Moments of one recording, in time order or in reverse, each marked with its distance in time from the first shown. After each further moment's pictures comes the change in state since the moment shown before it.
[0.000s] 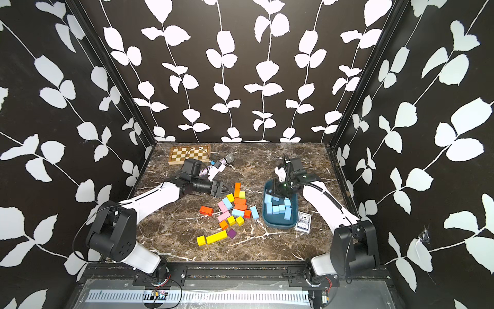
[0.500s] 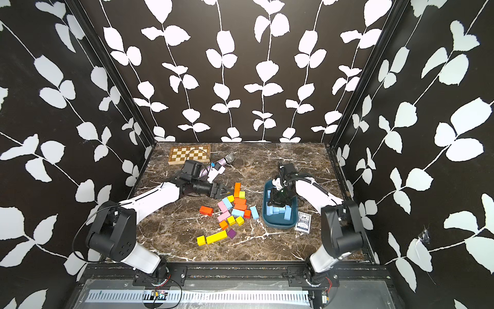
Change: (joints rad) left arm 0.000 0.000 0.000 -0.054 -0.046 0.051; right arm 0.000 0.212 -0.003 0.005 -0.030 -0.059
